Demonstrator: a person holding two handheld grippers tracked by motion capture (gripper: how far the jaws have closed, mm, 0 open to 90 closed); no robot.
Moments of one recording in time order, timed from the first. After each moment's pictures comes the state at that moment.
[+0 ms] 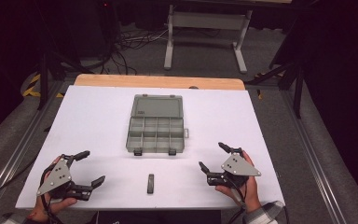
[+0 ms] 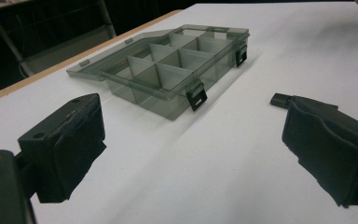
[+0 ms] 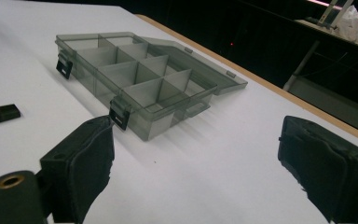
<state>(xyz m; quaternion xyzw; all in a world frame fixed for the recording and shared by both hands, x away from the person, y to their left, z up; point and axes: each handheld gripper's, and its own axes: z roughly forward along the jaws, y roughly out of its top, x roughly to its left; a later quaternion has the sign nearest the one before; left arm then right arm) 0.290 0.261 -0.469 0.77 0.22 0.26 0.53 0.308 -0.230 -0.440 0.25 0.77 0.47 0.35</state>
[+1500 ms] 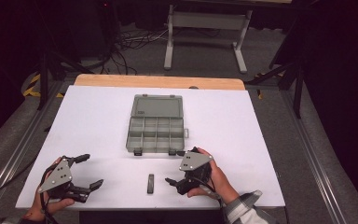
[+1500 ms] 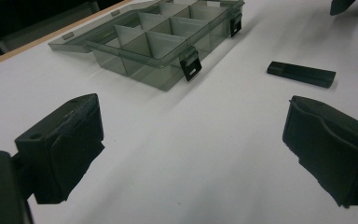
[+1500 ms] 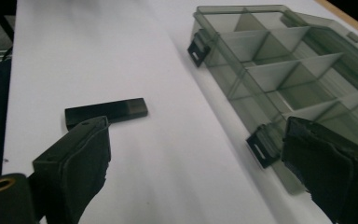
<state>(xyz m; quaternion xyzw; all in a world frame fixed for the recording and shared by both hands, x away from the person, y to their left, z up) 0.293 0.269 -0.481 0.80 0.22 0.22 0.51 0.332 -0.135 -0.448 0.12 0.88 0.42 0.17</state>
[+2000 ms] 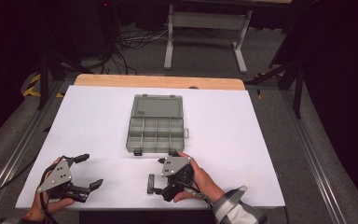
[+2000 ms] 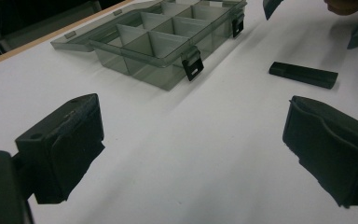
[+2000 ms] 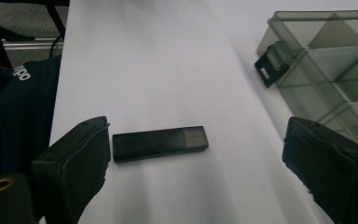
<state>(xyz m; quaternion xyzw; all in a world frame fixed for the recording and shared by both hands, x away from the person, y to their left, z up) 0.293 0.269 -0.480 0.80 0.22 0.22 0.51 0.330 -0.094 -0.461 0.07 0.90 0.41 0.11</state>
